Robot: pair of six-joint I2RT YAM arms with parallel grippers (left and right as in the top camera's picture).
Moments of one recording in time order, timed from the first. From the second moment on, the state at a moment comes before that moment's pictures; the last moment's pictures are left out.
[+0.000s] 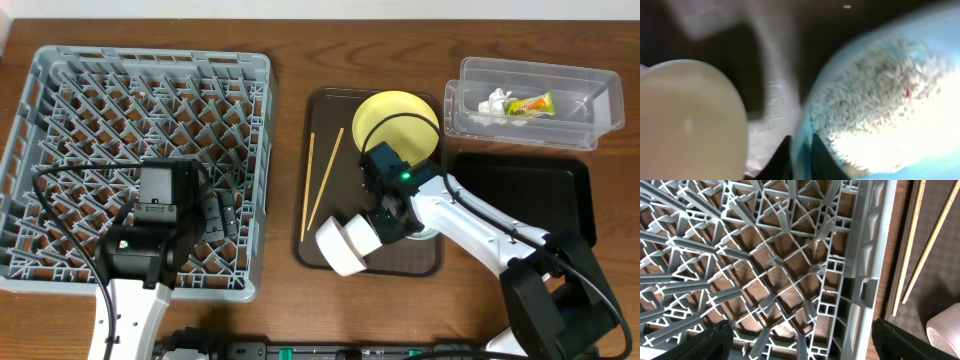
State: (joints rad) left arm -0.08 0.99 0.93 -1.03 -0.06 -0.22; right arm 0.60 1.73 1.05 -0.87 0.02 0.20
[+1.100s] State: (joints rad) left arm -0.08 0.99 0.93 -1.03 -0.06 -0.22; right arm 0.24 1.50 1.19 -0.92 -0.18 0.26
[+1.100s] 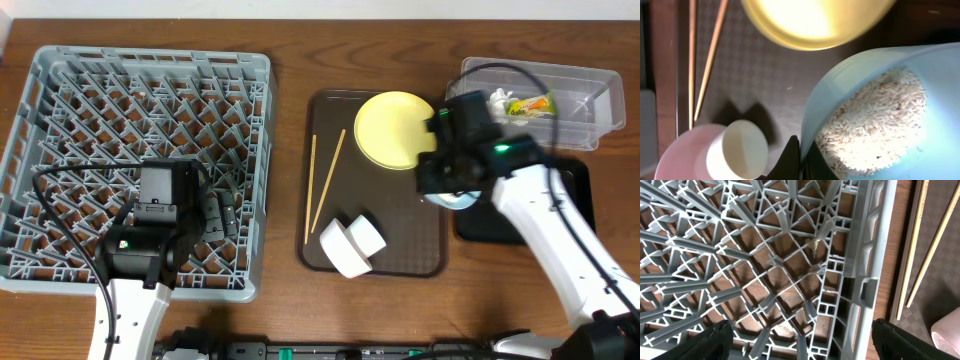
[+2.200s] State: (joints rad) left arm -0.08 0.99 0.93 -1.04 -0.06 -0.22; right arm -0.56 1.94 1.17 -0.93 -1.23 -0.22
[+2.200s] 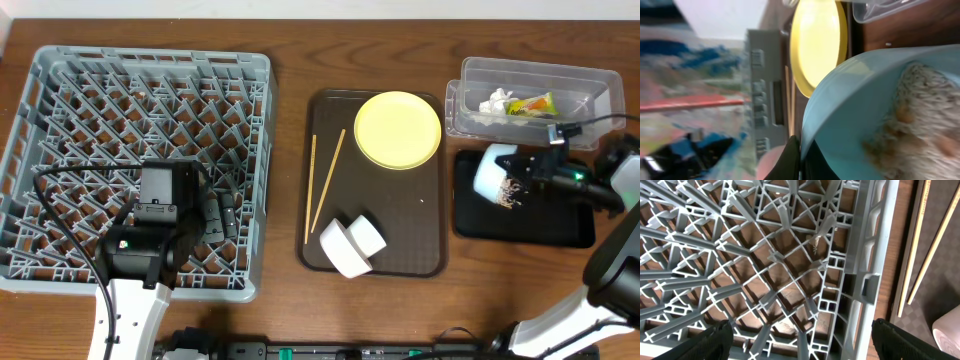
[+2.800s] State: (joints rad) left arm -0.08 0.99 0.93 -1.05 -0.06 -0.22; right arm -0.75 1.98 1.17 -0.99 -1.47 -0.25
